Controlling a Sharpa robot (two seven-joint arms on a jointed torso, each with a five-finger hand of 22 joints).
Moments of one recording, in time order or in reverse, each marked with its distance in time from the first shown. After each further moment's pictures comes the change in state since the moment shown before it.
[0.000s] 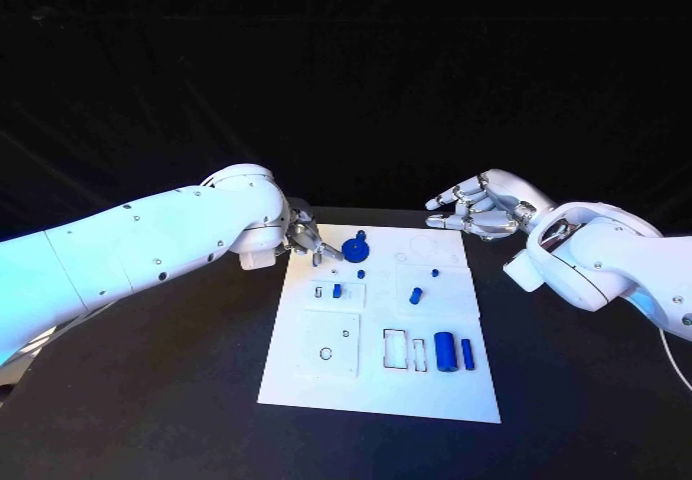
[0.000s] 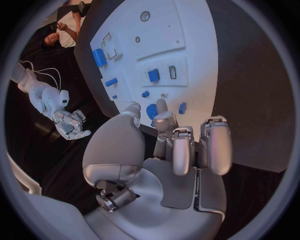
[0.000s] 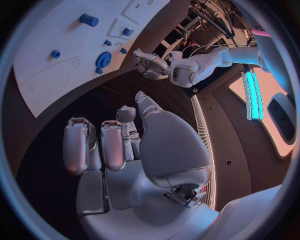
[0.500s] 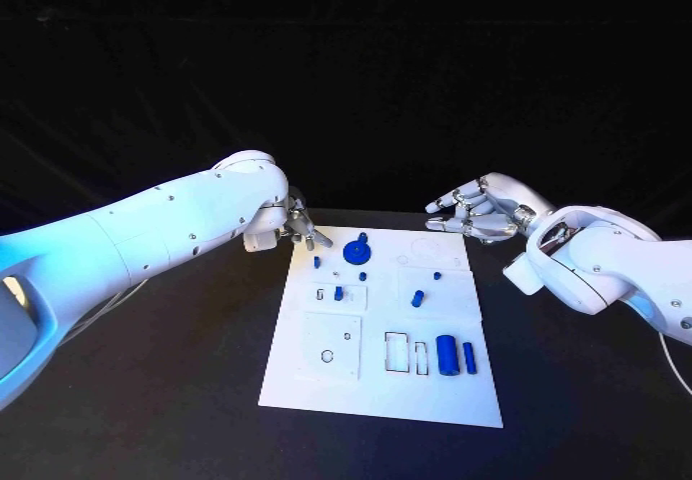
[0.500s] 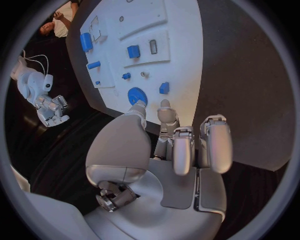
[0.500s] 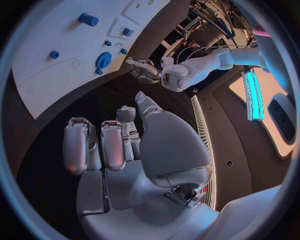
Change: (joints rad) left arm 0.012 0.139 -0.012 -0.300 0.000 0.052 0.028; left_hand 0.088 0.048 -0.036 -0.002 0.019 -0.028 0.025 -0.073 -0.094 -0.051 0.027 -0.066 -0.083 0.000 0.025 0.000 0.000 0.000 -0.001 0.023 -0.016 0.000; right arm 0.000 0.013 -0.001 -0.009 0.000 0.001 0.001; right_hand -0.004 0.004 0.000 0.000 0.000 0.000 0.000 0.000 0.000 0.000 0.000 0.000 0.000 0.000 0.000 0.000 0.000 0.000 0.000 0.000 0.000 0.000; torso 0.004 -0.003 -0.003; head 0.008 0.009
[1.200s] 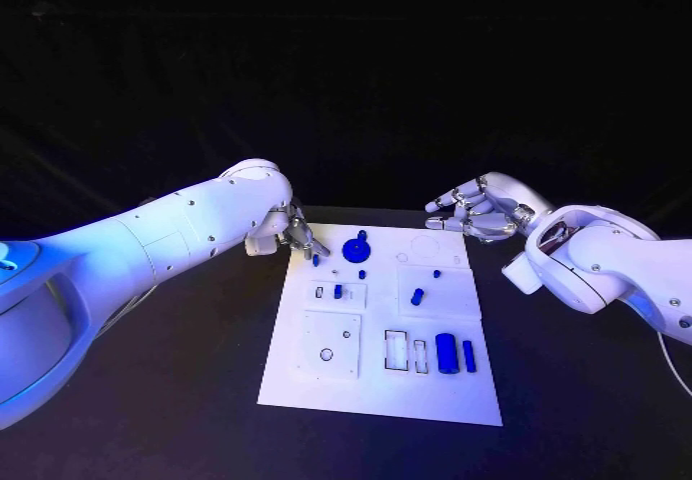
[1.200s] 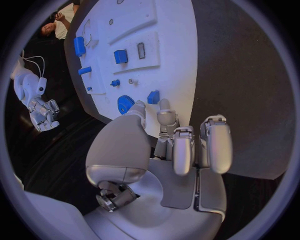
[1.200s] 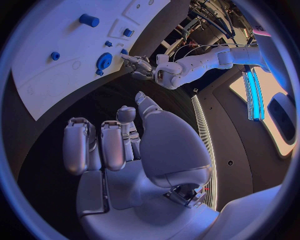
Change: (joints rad) left arm -0.024 0.061 -0.010 -0.126 -0.007 0.074 0.035; left_hand 0.000 0.000 -0.012 0.007 -0.011 0.033 -0.011 0.023 -0.004 0.017 -0.009 0.035 0.035 0.000 0.000 0.000 0.000 0.000 0.000 0.000 0.008 0.000; right arm -0.001 0.007 0.000 -0.005 0.004 0.001 0.003; right_hand 0.000 0.000 -0.003 0.003 0.000 0.000 0.000 0.000 0.000 0.000 0.000 0.000 0.000 0.000 0.000 0.000 0.000 0.000 0.000 0.000 0.000 0.000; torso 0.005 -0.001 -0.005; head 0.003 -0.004
